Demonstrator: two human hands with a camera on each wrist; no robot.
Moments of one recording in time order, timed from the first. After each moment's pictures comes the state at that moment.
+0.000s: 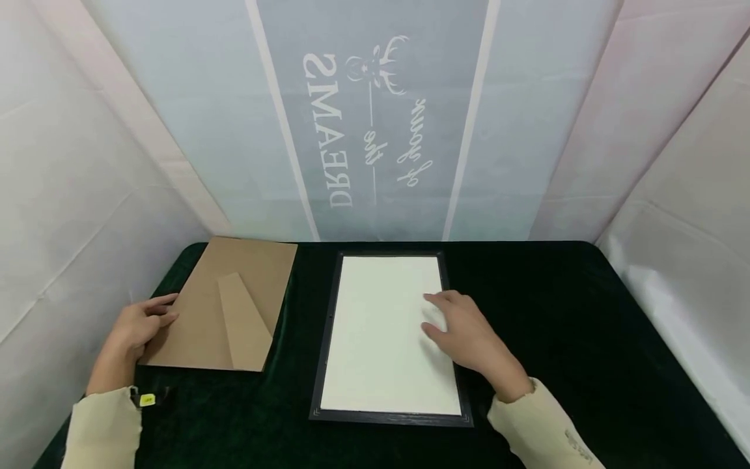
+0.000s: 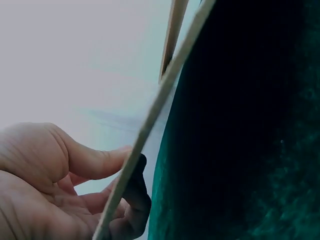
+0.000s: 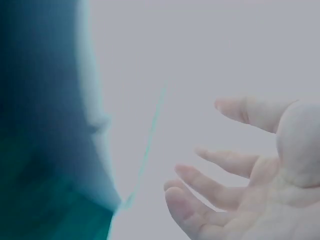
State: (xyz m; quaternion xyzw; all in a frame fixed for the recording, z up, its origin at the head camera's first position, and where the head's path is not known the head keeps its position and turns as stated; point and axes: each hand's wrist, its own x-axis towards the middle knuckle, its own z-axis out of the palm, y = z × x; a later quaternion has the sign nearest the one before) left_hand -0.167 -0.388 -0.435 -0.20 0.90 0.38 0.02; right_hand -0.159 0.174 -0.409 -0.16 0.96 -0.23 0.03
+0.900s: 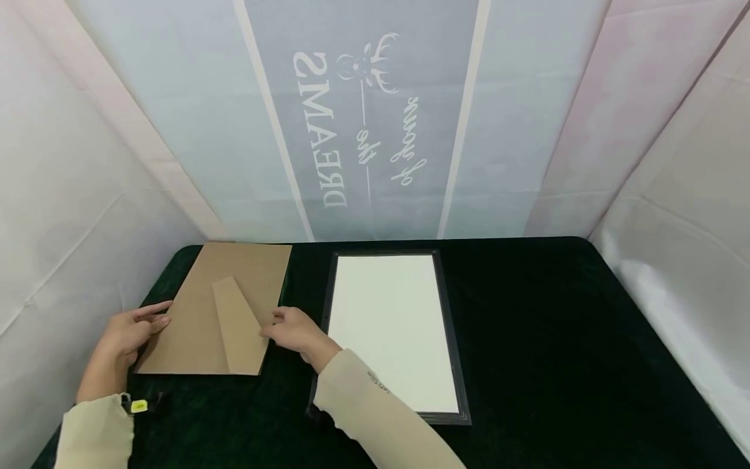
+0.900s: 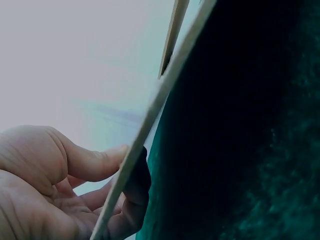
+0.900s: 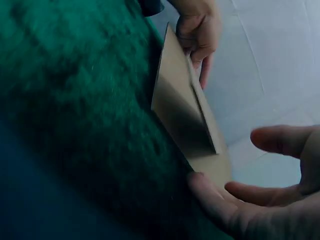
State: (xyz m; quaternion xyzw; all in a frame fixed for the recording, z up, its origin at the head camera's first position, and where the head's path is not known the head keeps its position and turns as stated) left_hand -0.166 -0.394 -0.439 -0.24 0.86 0.45 0.04; right_hand -0.184 -0.067 -0.442 -0.10 0.72 -0.61 0.31
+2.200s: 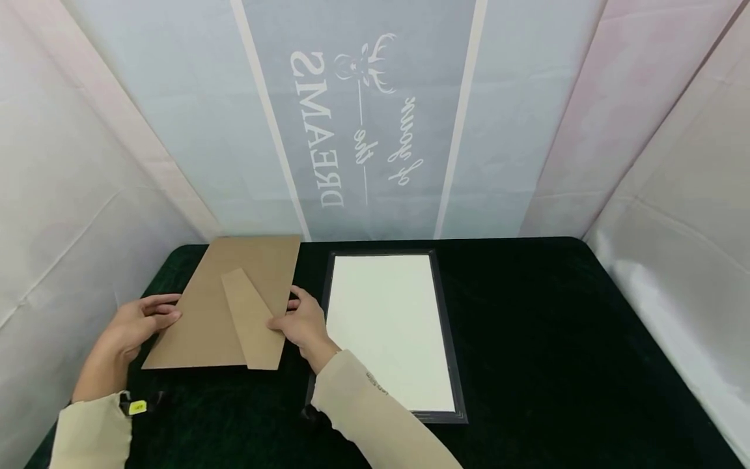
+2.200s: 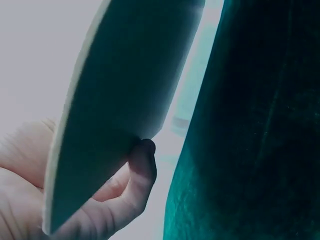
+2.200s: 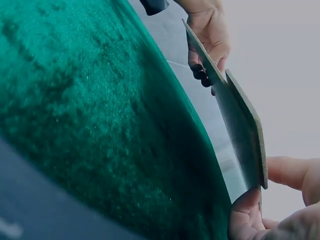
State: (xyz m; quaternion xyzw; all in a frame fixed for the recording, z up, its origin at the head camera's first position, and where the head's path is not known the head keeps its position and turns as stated) left_hand -0.167 -0.368 -0.420 -0.13 0.89 0.43 0.04; right_hand -0.189 -0.067 -0.445 0.01 0.70 -0.70 0.17
